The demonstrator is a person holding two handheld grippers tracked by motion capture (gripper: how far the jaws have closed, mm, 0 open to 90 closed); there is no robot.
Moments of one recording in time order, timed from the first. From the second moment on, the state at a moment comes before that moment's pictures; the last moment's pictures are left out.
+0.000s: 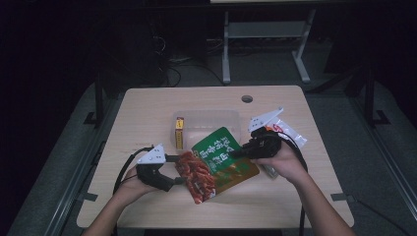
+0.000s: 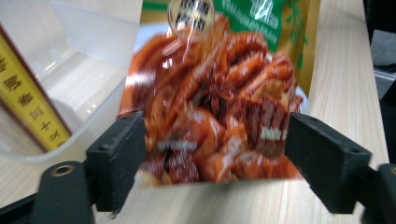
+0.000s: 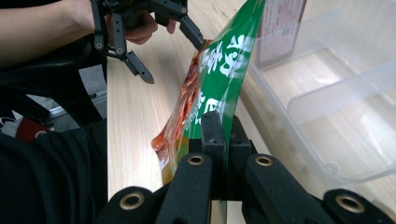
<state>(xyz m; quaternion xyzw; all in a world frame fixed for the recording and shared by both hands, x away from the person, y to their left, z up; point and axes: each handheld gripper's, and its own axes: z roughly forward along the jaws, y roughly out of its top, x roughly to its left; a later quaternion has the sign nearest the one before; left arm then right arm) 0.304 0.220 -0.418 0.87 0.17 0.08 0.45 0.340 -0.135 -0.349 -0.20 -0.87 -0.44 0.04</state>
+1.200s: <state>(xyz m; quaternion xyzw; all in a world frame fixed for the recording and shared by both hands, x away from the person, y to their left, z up) 0.305 0.247 -0.431 0.88 0.20 0.08 0.42 0.355 -0.148 -0.260 -0.24 -0.87 -0.43 -0.05</state>
